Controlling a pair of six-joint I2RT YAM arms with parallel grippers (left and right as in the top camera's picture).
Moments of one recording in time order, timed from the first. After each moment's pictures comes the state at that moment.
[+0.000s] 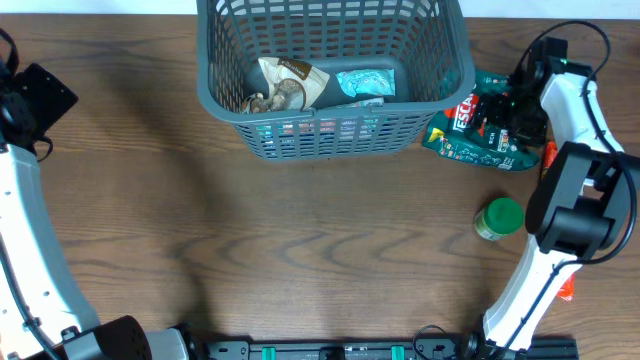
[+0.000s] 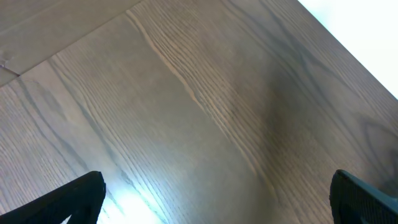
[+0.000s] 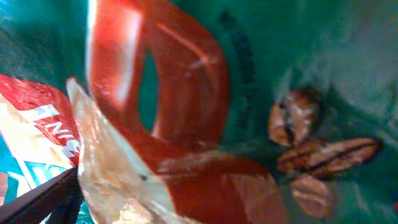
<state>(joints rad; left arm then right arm) 0.40 1.54 1.75 -1.13 -0.22 -0.41 -0.23 2.21 1.75 -1.00 -0.07 0.11</state>
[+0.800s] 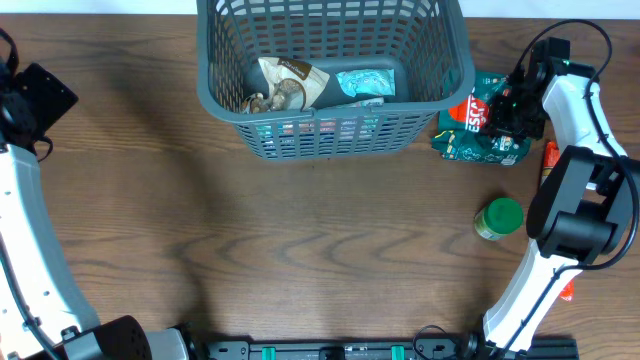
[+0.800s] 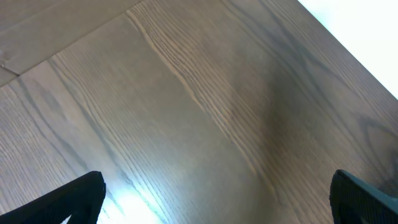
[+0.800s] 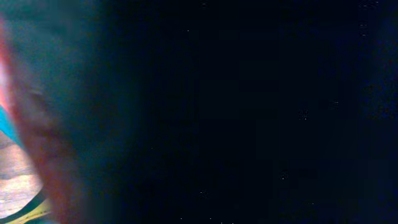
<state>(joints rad) 0.40 1.54 1.75 -1.13 -0.22 -0.41 -0.23 2.18 1.74 -1.02 -0.06 0.06</state>
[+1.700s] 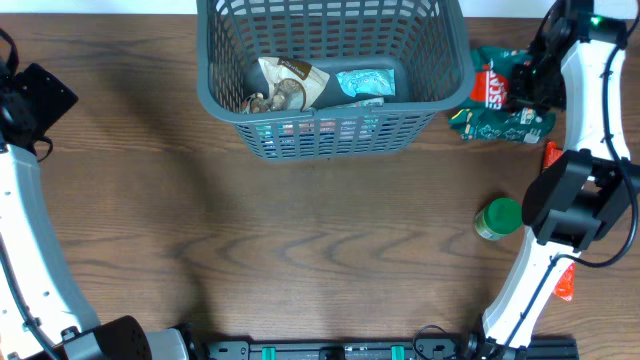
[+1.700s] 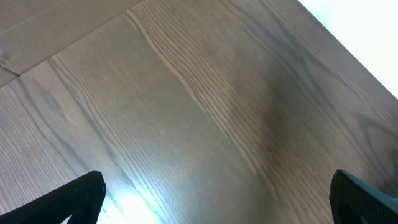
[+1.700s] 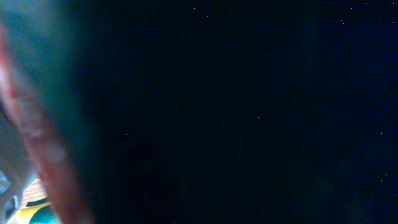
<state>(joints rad) 0.40 1.54 1.75 -1.13 -0.22 -0.41 -0.23 2.27 2.23 -1.39 0.03 0.09</state>
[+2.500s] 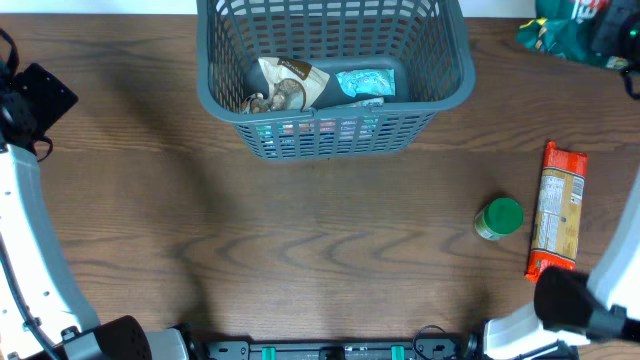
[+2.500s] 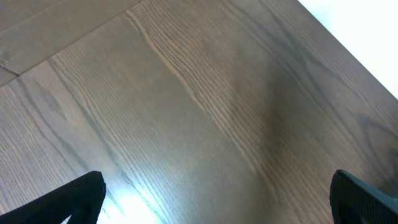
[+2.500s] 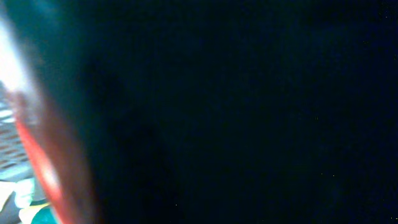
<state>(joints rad) 0.40 1.54 1.75 -1.13 -0.22 -0.41 -0.22 1.73 2.35 -1.23 0.08 0.04</state>
